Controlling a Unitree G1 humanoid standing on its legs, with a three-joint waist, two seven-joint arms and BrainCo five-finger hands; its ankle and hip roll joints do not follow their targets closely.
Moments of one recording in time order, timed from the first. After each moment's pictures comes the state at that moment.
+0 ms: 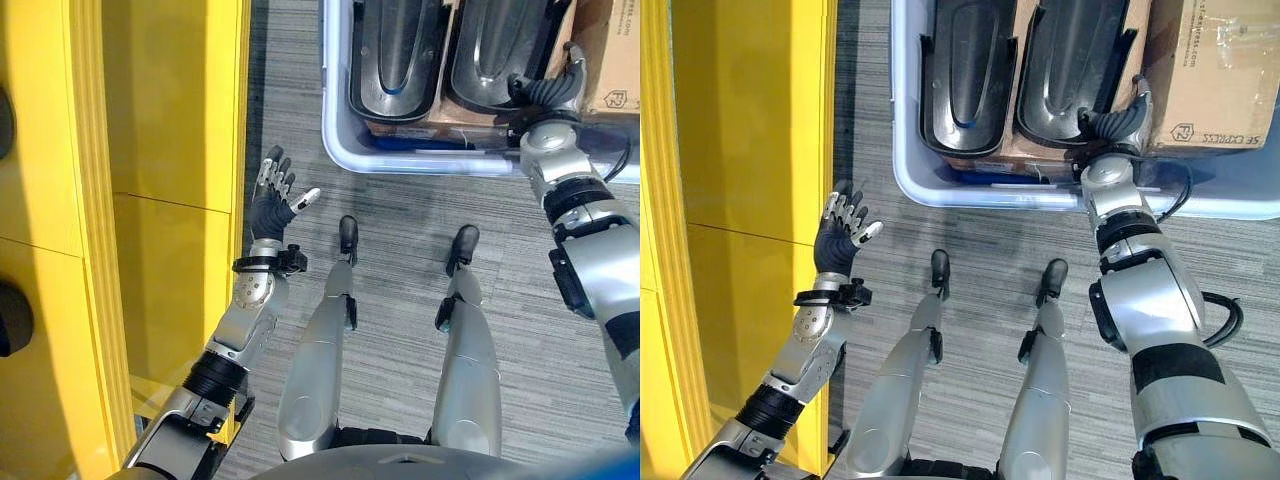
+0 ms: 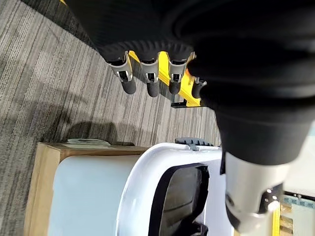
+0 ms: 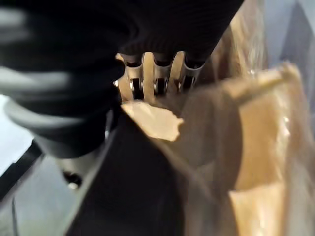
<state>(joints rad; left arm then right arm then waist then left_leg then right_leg) -0.27 0.36 -0.34 0.07 -0.54 -0.32 0.33 -1.30 -0.54 0.37 1.31 0.26 -0.08 -0.49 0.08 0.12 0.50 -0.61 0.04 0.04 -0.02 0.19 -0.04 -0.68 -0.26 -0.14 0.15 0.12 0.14</state>
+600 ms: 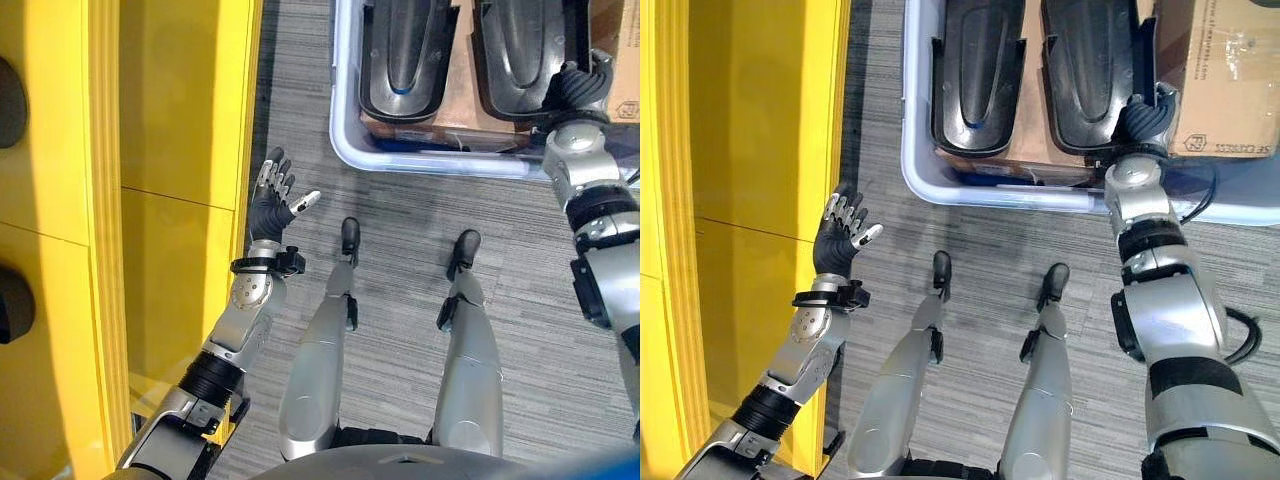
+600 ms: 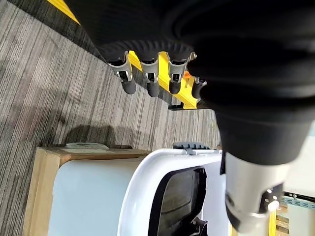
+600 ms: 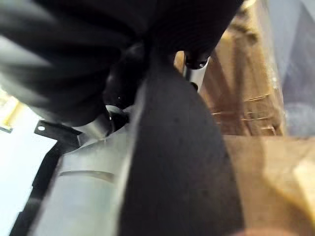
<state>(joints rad) -0.26 0.36 -0.34 0.07 -0.54 -0.32 0.33 -1.11 -0.59 0.25 0.99 0.35 -0.07 -0.49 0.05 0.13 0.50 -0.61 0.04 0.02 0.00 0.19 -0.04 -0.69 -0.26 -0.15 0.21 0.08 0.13</state>
